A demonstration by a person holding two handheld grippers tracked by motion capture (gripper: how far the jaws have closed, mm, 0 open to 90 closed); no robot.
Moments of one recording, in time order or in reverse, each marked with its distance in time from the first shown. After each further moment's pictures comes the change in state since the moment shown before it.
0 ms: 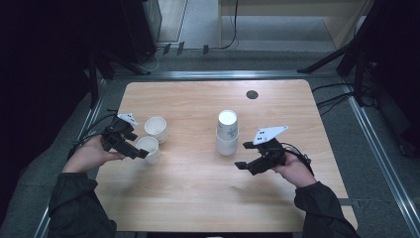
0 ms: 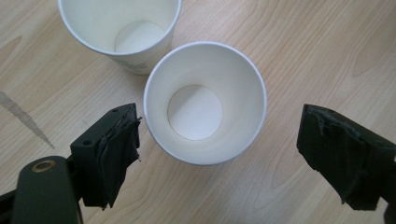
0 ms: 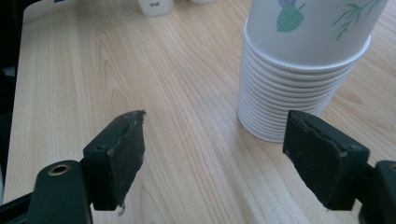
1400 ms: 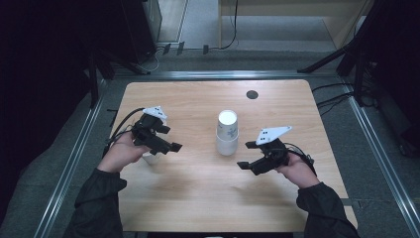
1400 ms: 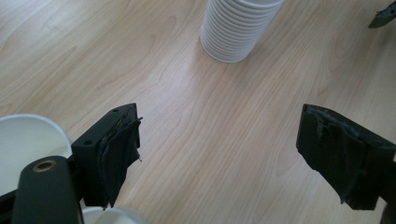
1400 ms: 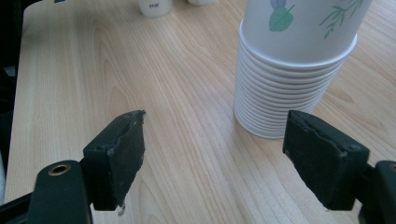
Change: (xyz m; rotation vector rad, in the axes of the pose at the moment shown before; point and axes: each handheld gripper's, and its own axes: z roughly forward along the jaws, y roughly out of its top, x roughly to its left) left arm -0.059 0.065 0.021 -0.210 -0.095 0.053; right arm 0.000 -0.002 -0.007 -0.007 -0.009 -0.003
